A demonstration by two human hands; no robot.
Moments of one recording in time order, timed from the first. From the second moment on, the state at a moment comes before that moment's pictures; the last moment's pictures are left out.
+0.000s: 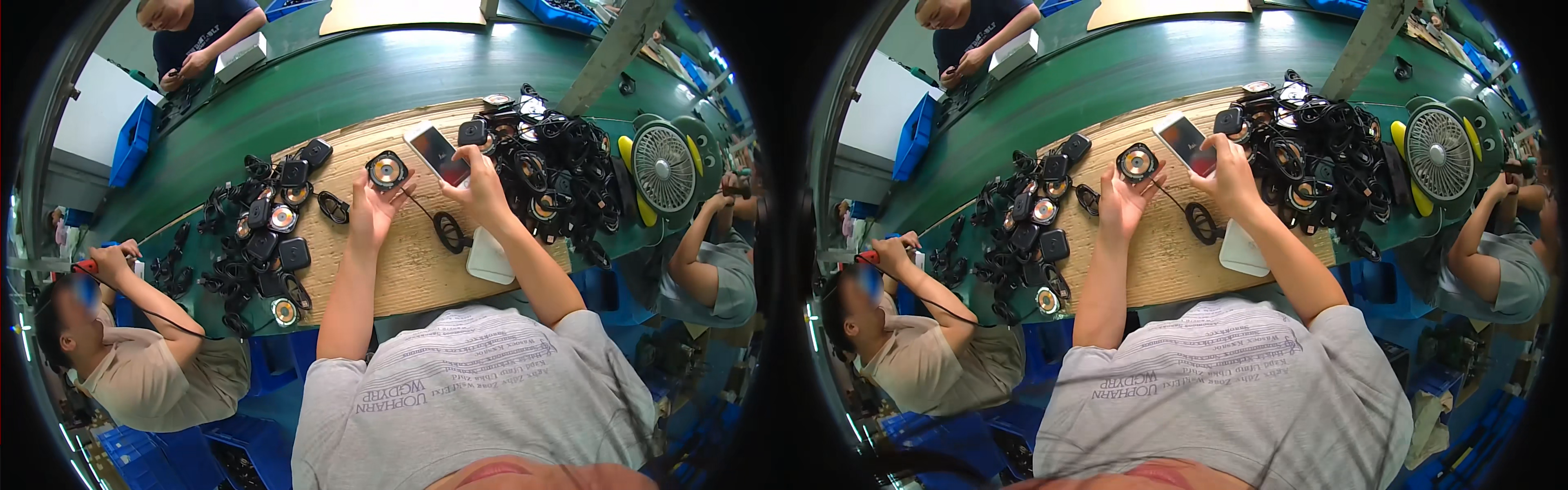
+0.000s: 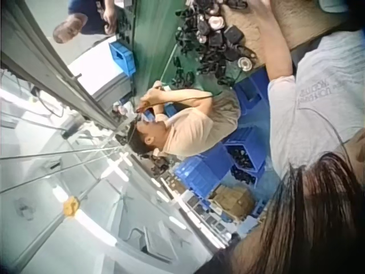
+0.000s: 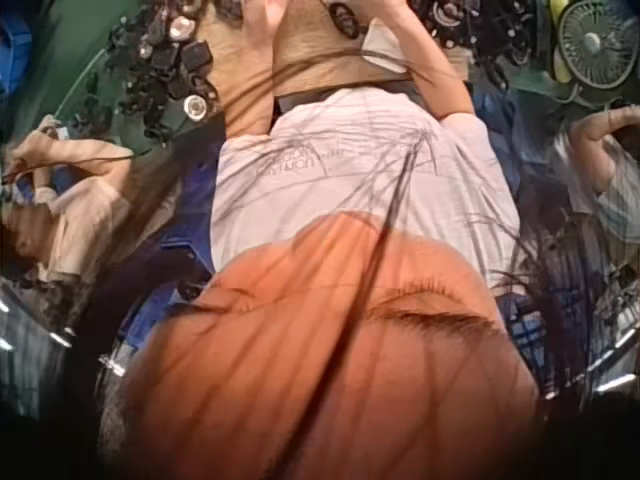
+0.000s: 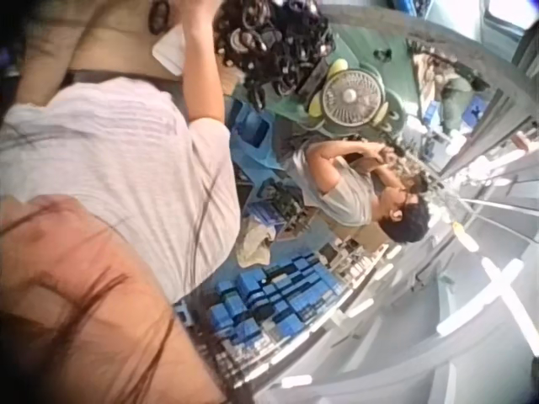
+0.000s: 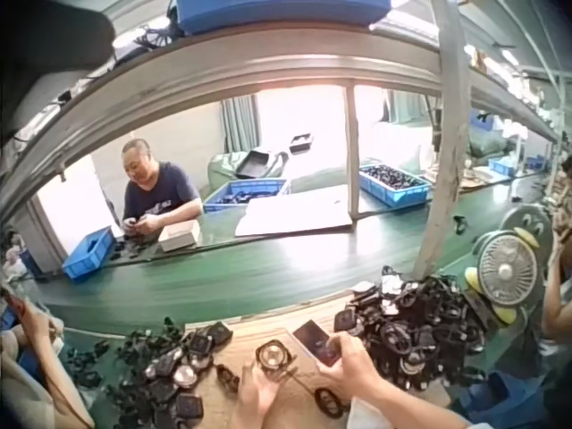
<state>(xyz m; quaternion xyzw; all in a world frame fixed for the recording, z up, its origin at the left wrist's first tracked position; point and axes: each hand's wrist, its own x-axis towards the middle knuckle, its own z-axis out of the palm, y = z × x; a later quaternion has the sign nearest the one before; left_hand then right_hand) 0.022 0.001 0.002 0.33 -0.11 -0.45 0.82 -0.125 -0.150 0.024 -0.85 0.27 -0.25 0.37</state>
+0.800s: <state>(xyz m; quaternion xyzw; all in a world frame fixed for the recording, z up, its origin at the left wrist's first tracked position) -0.011 -0.027 0.003 0.46 -0.06 -0.27 0.84 -0.088 -0.107 0.005 -0.92 0.13 -0.24 0.29</state>
